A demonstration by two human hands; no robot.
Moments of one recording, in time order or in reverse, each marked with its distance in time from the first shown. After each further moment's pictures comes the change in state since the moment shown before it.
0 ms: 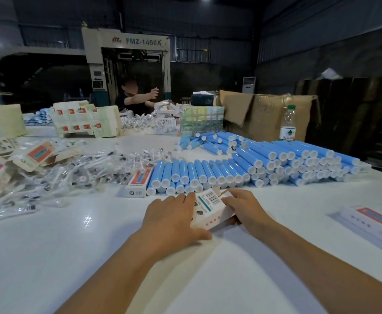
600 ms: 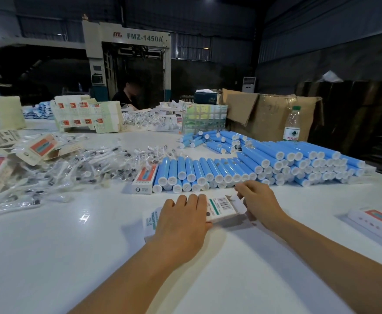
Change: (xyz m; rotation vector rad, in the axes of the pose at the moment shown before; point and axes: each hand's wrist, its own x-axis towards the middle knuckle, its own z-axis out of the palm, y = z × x) left_hand -0.007 0.002 0.019 0.077 0.133 0.076; right_hand 0.015 0.000 -0.015 -0.313 0.241 -0.111
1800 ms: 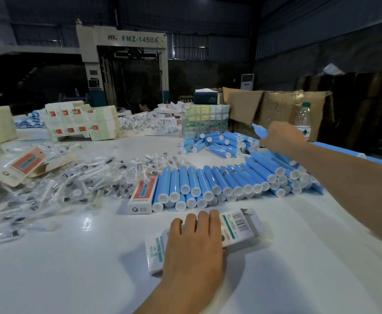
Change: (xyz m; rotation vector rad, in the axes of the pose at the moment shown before) left_hand 0.016 0.005 0.015 -0.062 0.046 -0.007; right_hand 0.174 -0.064 -0.059 -0.971 0.208 -0.072
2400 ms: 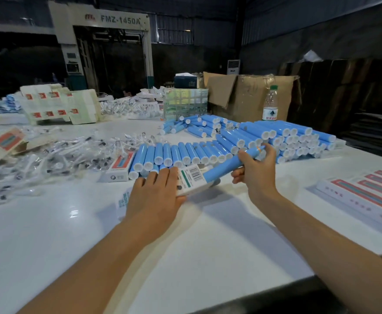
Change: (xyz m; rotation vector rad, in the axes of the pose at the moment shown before) left_hand -0.008 -0.006 -0.009 0.083 0.142 -0.047; right_hand -0.194 0.017 0.024 1.614 0.105 0.320
